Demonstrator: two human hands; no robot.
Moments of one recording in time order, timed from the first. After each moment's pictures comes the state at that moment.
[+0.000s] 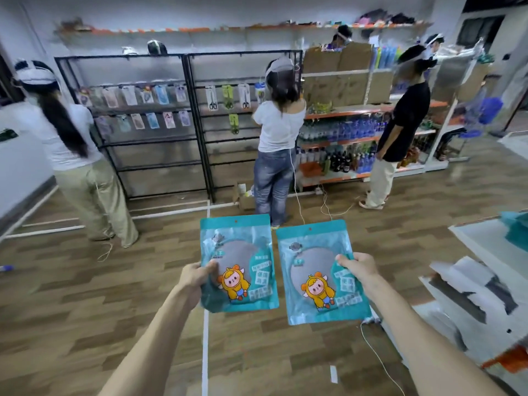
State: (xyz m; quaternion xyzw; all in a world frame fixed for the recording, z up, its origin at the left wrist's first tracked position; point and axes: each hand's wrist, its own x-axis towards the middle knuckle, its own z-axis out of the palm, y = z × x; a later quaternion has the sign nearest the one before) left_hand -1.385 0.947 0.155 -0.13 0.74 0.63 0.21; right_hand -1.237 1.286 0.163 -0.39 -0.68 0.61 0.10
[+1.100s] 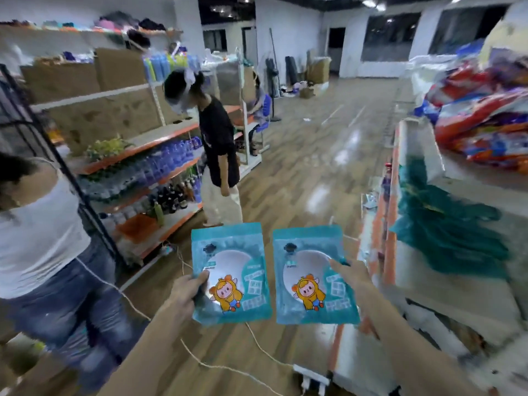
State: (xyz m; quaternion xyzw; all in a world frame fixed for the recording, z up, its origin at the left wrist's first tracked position) left_hand -1.861 1.659 0.105 0.14 0.69 0.53 0.48; right_hand -1.504 1.775 0.120 -0.62 -0.46 0.52 0.37
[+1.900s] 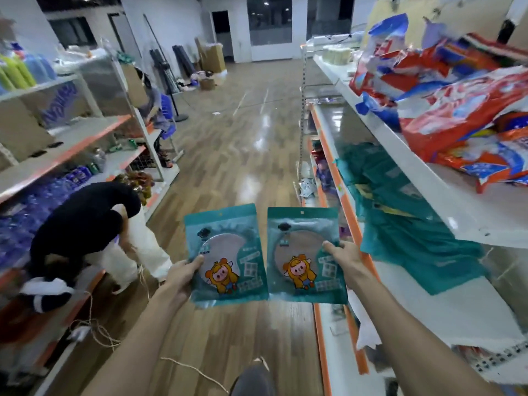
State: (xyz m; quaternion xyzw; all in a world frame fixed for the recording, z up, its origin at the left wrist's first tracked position) left_hand -1.856 2.056 0.107 0.29 0.63 0.43 0.58; right_hand -1.483 2.017 0.123 -0.70 -0.30 0.44 0.47
